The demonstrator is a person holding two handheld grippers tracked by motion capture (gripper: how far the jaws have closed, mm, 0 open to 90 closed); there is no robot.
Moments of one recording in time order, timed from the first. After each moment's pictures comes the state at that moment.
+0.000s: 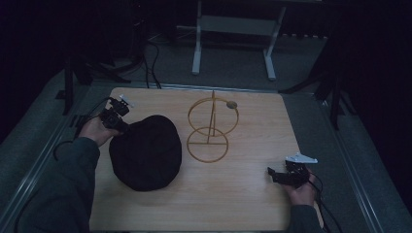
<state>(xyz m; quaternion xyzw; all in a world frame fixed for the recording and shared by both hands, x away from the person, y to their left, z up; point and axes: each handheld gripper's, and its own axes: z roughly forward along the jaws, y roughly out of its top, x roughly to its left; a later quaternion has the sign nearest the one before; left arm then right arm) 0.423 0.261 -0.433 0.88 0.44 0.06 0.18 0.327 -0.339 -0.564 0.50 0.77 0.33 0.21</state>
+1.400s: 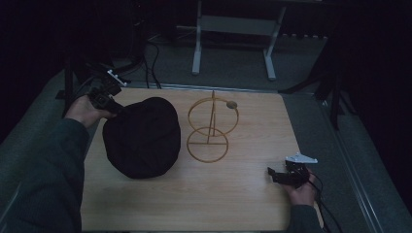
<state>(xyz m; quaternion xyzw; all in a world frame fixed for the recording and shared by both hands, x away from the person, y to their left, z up) 0.428 0.266 -0.357 0.88 0.42 0.07 0.21 0.327 -0.339 -0.564 0.50 0.77 0.33 0.21</state>
